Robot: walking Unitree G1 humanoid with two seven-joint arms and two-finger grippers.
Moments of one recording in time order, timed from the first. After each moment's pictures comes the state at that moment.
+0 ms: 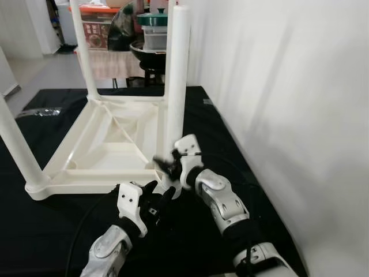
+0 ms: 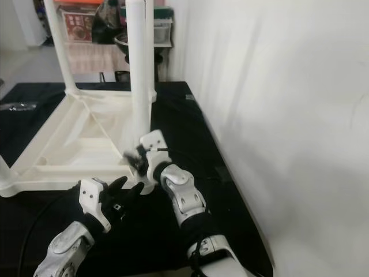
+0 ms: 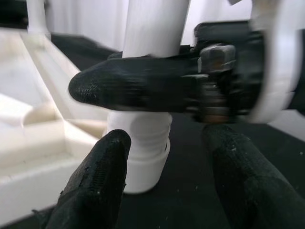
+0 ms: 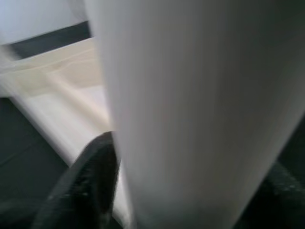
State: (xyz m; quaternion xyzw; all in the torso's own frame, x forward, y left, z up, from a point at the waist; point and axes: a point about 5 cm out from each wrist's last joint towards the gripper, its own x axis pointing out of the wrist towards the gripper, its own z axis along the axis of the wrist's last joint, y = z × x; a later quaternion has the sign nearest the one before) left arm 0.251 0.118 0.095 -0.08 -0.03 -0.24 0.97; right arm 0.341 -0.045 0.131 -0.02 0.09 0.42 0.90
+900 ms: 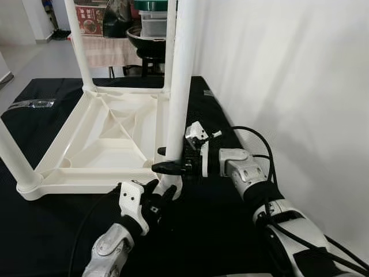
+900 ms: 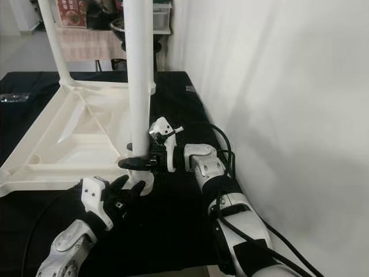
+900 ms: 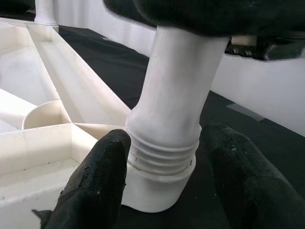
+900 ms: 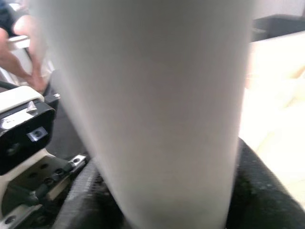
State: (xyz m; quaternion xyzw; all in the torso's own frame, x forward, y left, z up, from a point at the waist) left arm 0.254 0.117 0.097 -0.08 -0.03 -0.24 0.97; right arm 0.362 -0.071 0.171 -0.02 0.05 0.62 0.78
